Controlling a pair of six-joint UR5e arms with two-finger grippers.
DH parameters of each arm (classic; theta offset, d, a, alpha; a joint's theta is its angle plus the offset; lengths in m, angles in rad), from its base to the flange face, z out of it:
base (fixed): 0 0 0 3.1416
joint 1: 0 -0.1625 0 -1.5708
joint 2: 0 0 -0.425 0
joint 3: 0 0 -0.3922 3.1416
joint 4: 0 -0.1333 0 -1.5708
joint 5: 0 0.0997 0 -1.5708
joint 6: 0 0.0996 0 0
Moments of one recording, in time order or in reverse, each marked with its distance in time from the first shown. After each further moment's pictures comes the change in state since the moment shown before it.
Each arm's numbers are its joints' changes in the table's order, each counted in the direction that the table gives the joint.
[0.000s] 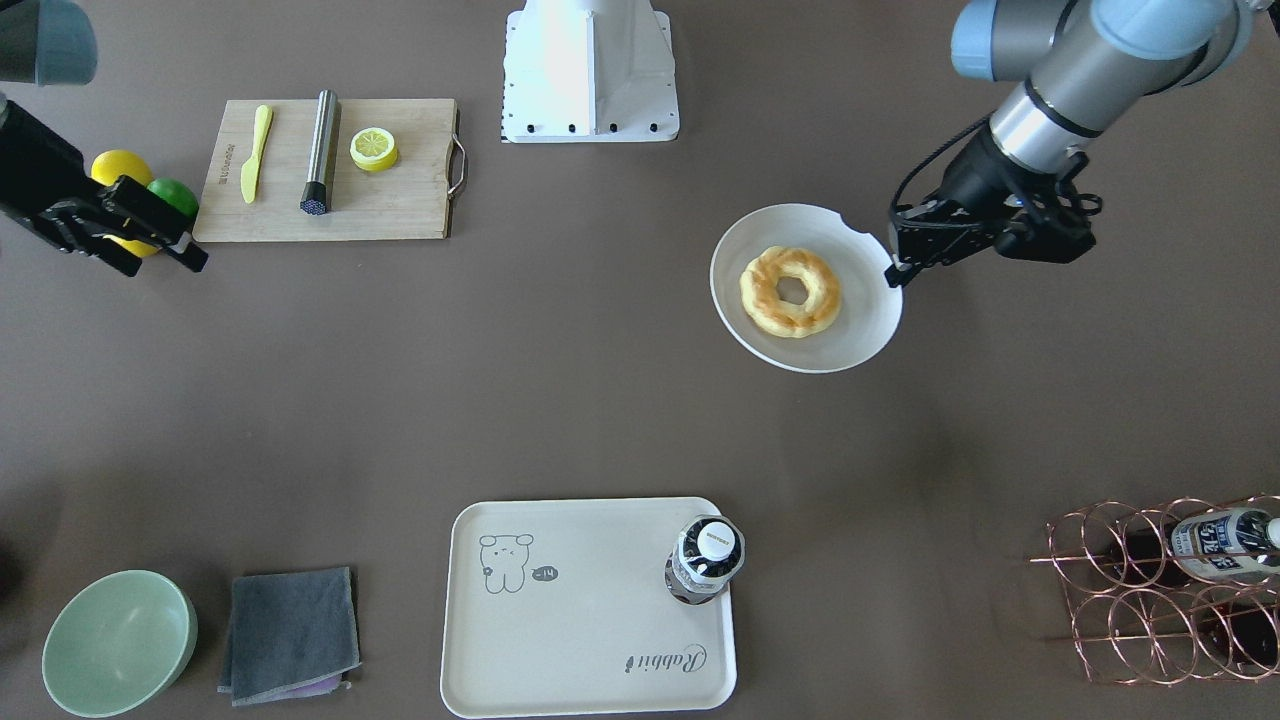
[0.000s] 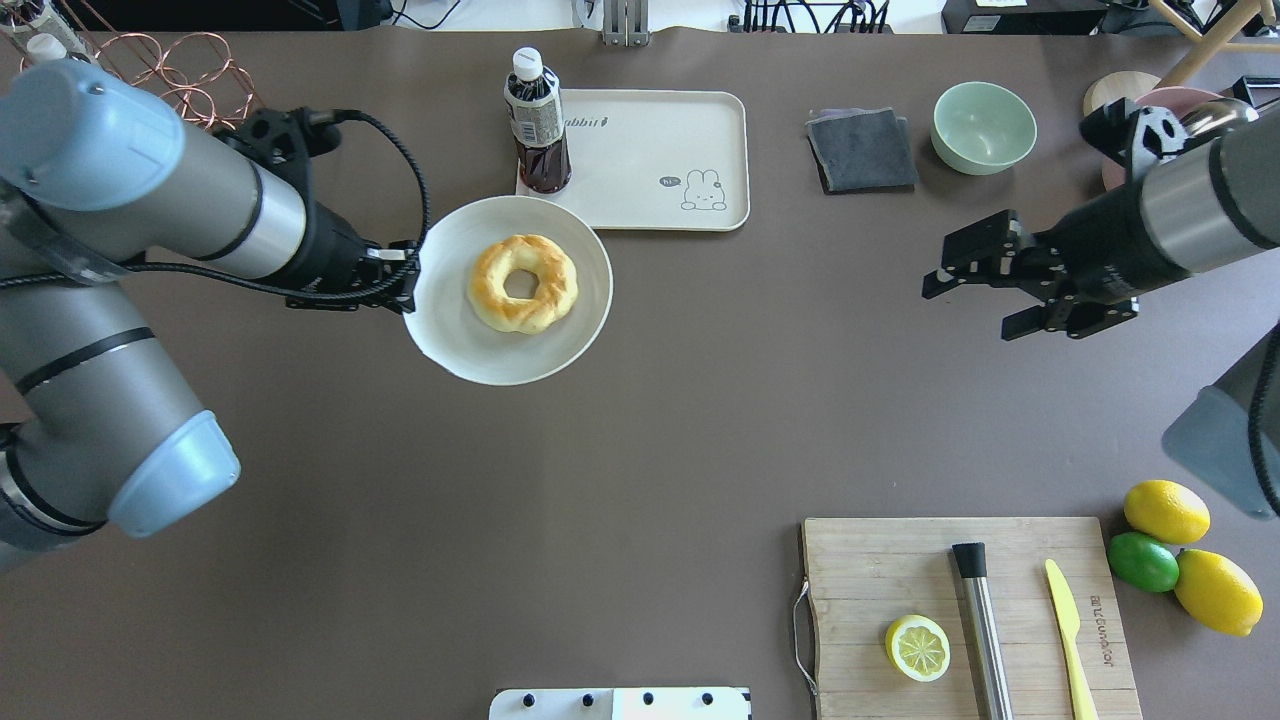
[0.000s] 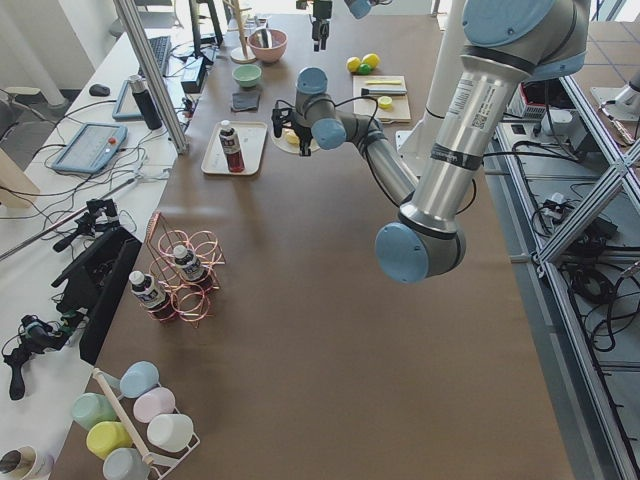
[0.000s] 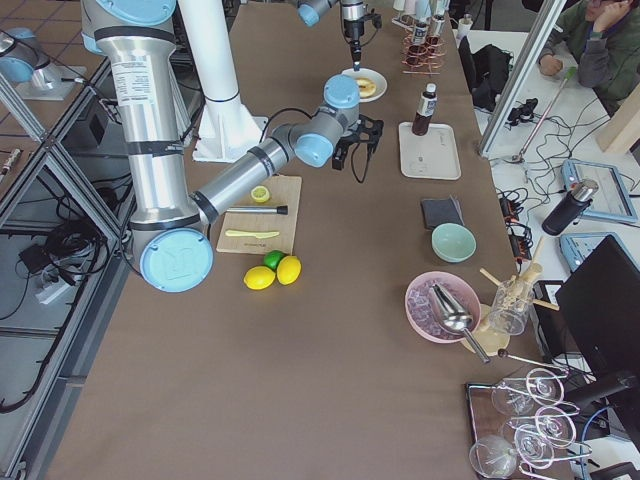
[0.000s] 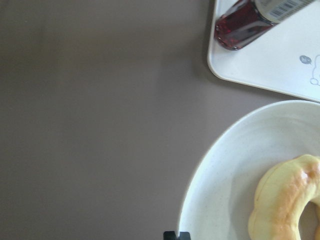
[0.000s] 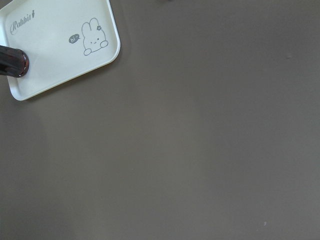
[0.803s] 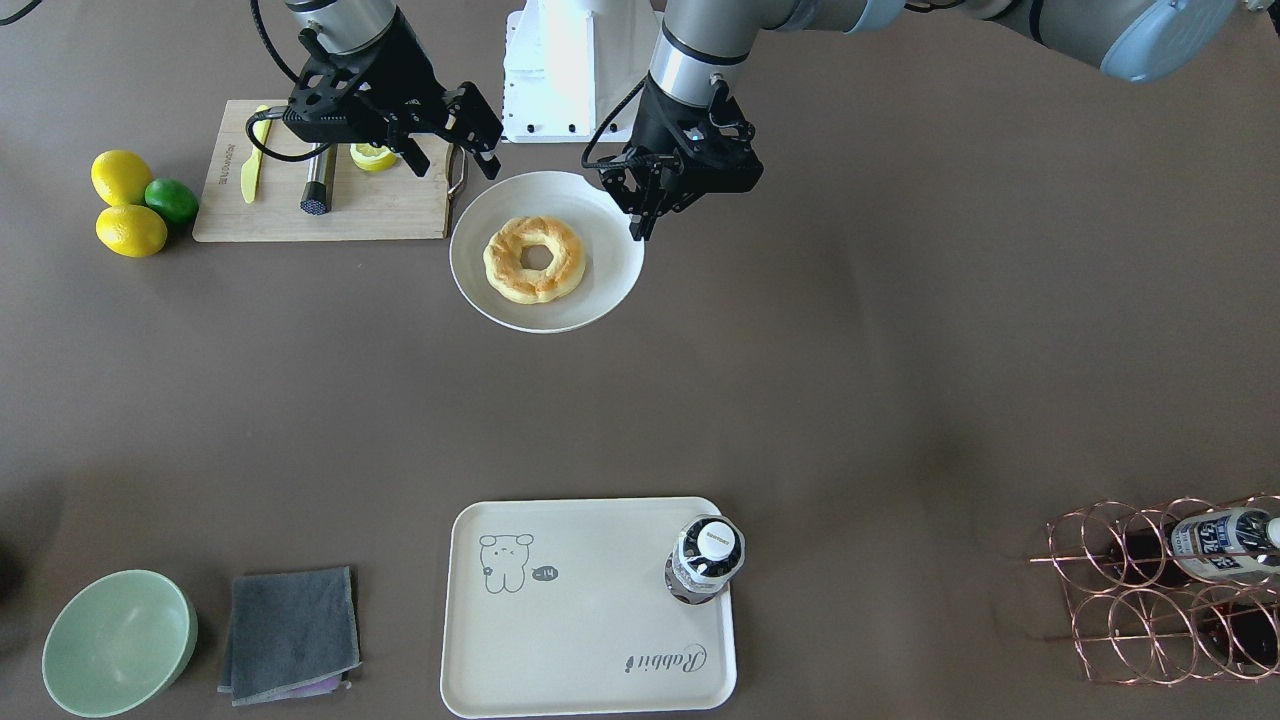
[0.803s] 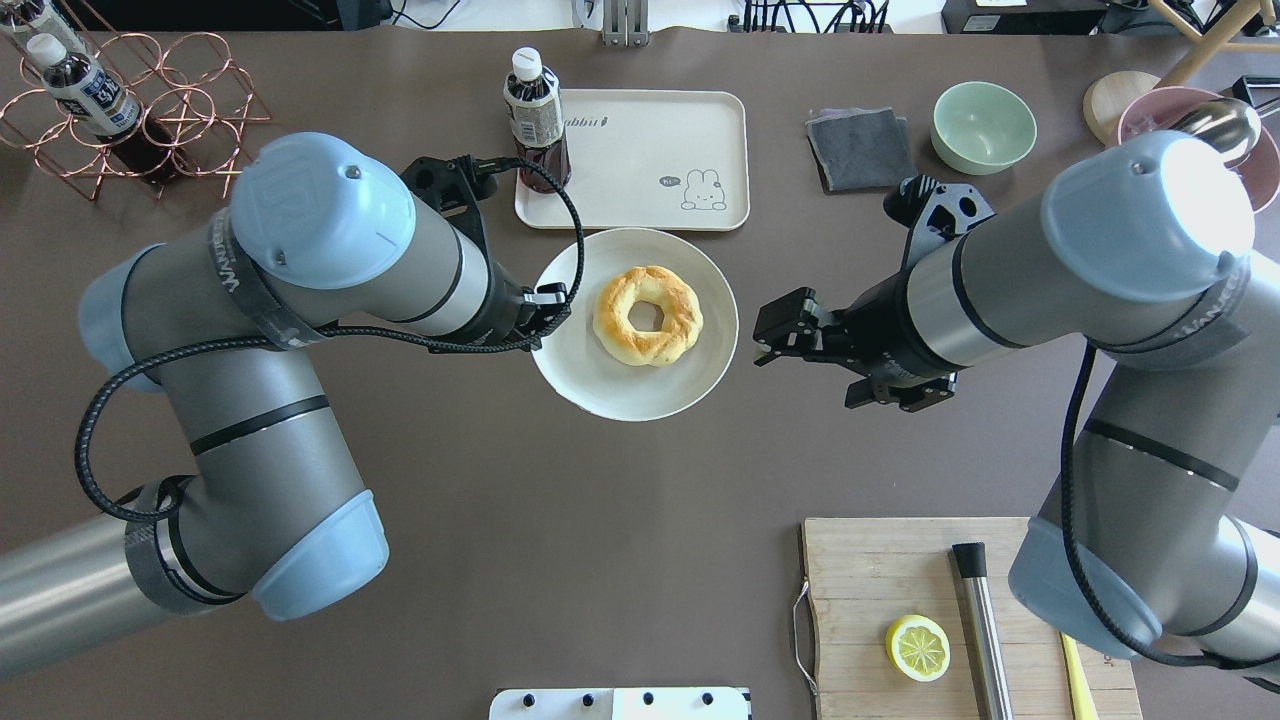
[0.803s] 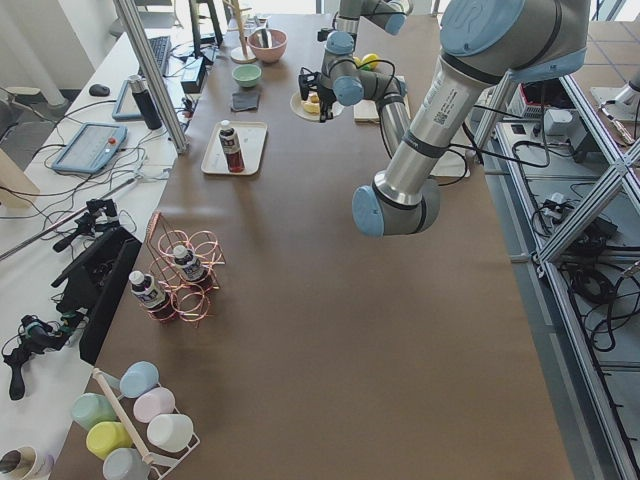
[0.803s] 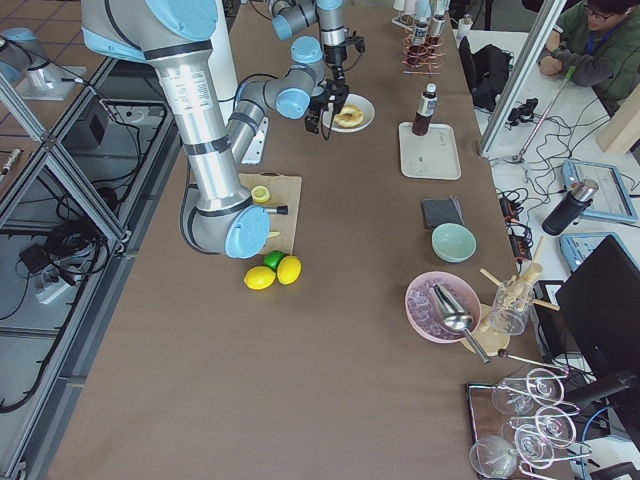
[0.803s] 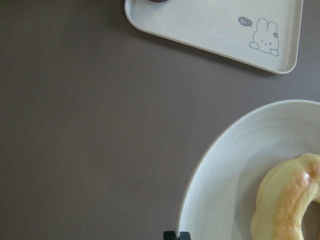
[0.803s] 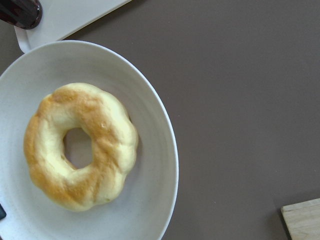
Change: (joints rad) left arm -0.237 -0.289 0.050 -0.202 0.232 -0.196; right arm 0.408 0.238 0.089 0.264 -0.416 0.274
